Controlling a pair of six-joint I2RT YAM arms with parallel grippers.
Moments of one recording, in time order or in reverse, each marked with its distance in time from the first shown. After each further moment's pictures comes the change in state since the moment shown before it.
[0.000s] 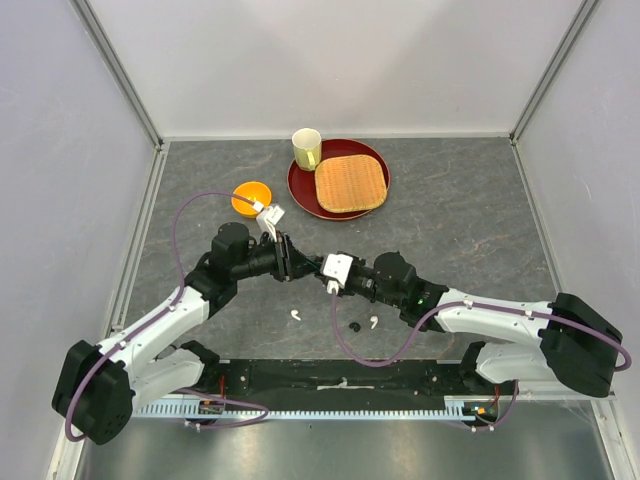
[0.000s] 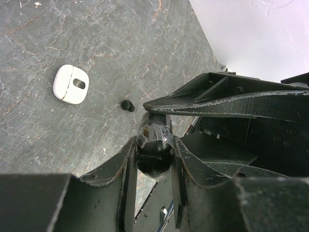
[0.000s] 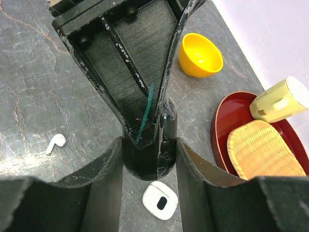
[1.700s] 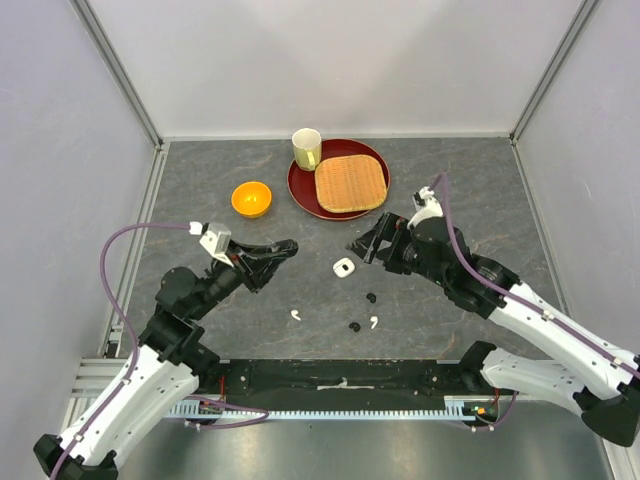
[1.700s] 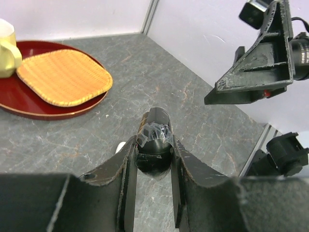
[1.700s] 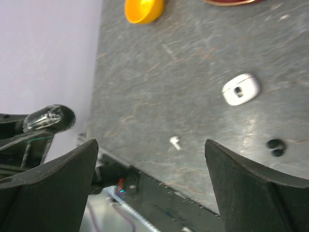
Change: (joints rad) left arm -0.020 -0.561 -0.117 -0.018 -0.331 0.224; right arm -0.206 -0.283 0.356 -0.918 0.220 1.408
